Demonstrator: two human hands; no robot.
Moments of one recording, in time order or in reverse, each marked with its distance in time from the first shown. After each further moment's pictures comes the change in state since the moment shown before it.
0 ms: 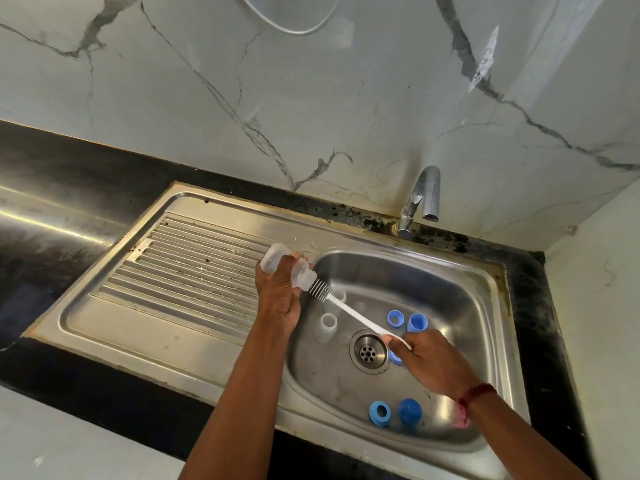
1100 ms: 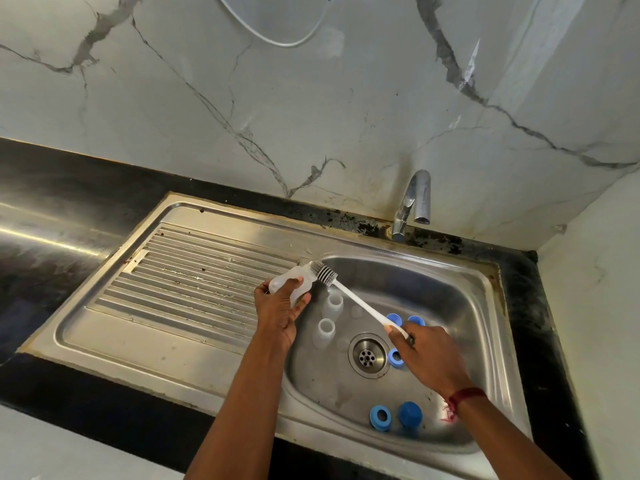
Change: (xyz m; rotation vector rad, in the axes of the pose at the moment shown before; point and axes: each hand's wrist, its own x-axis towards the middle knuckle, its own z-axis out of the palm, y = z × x) left_hand -0.003 -0.010 -0.007 0.079 0.164 -0.179; right_hand 0.002 -0.005 0.002 -0.043 0.183 0.026
